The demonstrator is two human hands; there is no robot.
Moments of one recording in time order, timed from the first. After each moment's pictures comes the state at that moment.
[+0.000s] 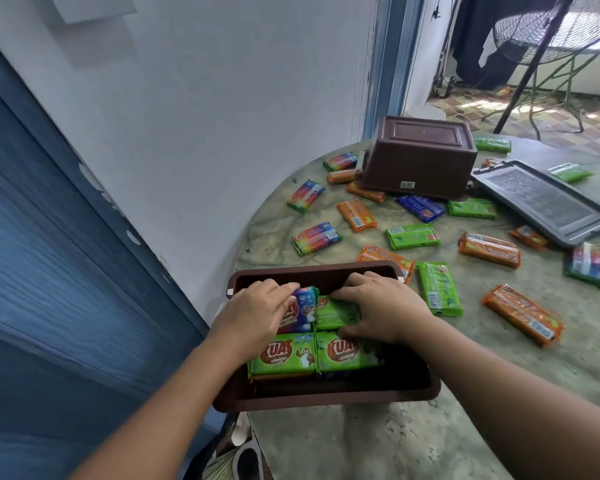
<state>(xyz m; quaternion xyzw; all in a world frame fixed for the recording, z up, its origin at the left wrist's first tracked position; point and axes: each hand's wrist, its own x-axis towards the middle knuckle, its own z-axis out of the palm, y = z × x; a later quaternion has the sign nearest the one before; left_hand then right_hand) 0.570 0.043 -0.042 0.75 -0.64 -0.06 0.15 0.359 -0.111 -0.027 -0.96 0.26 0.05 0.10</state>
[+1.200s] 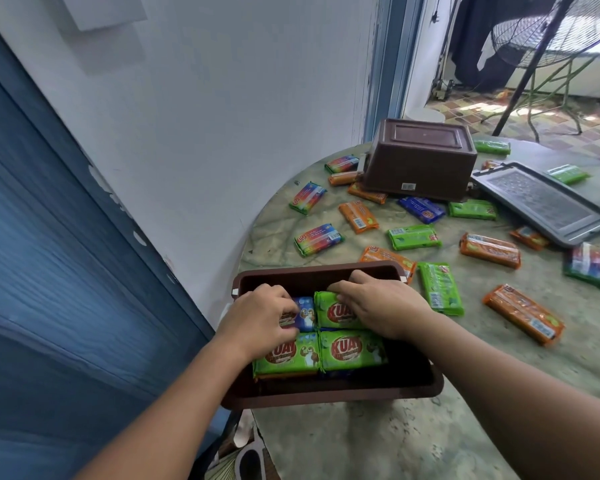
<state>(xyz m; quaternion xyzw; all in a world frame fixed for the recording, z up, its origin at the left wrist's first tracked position) 0.569 0.044 -0.038 0.74 -0.66 -0.06 0.11 0.362 -0.107 -0.024 -0.95 0.28 0.06 0.14</state>
